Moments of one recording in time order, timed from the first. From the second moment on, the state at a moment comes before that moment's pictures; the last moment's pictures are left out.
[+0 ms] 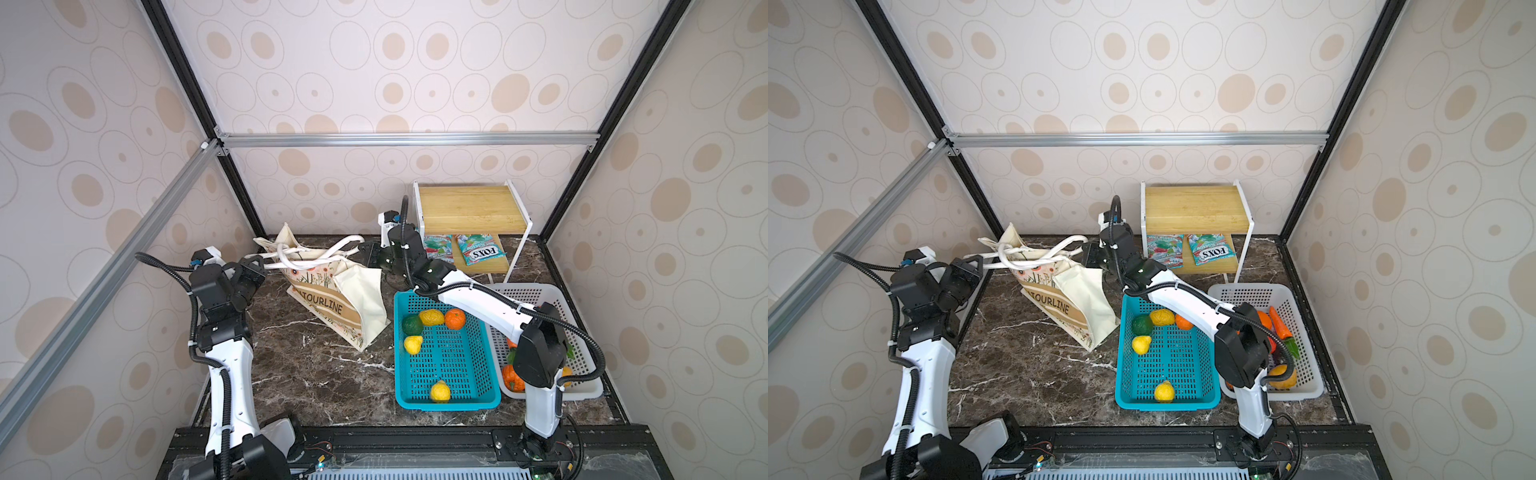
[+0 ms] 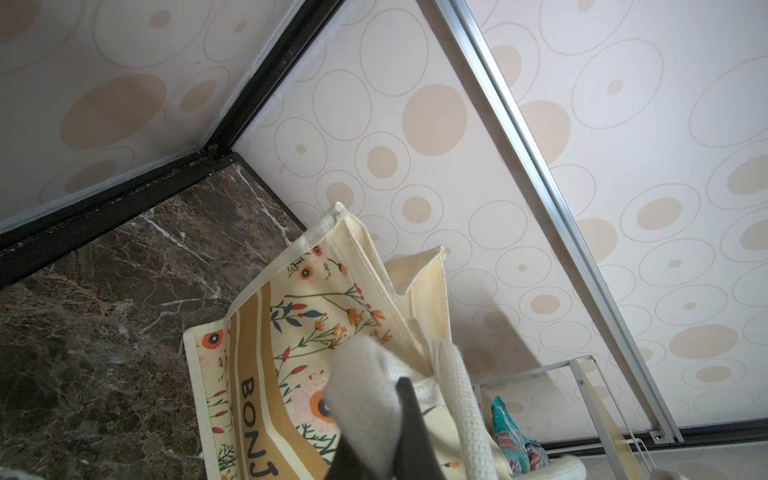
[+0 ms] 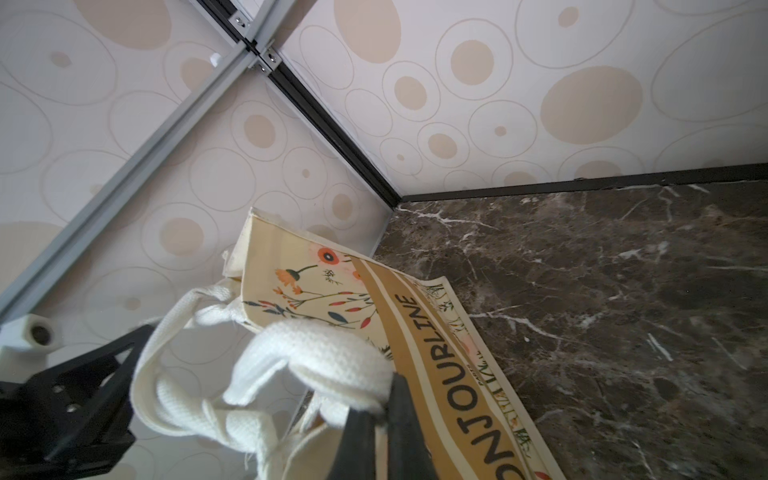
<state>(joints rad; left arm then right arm) 0.47 1.02 0.90 -0.09 0.42 -0.82 0.78 1.94 1.72 -0.03 -0.05 0.71</state>
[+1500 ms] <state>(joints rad) 0.34 1.01 0.75 0.13 0.31 -0.78 0.63 1.97 1.90 -0.17 -0.02 0.27</state>
